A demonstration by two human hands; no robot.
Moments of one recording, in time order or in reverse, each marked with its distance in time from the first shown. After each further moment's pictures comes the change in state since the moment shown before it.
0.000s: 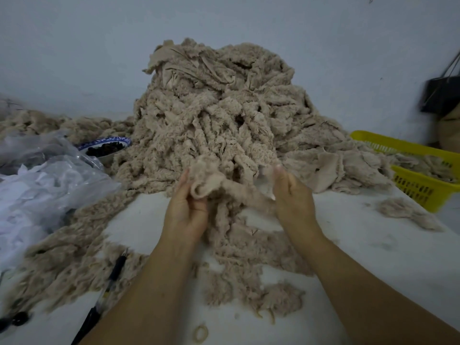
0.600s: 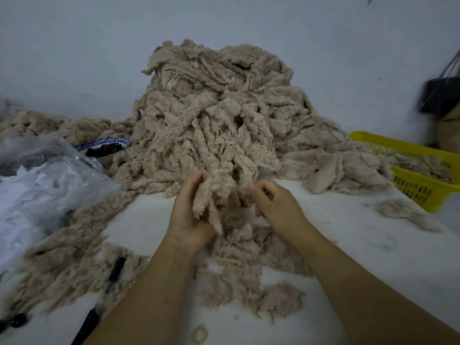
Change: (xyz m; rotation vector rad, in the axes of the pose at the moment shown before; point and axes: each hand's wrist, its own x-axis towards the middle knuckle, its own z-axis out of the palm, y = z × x) left_hand -0.021 -0.002 0.006 0.189 -0.163 -0.295; right_hand 0.002 0.016 0.004 -0.019 -0.382 -0.015
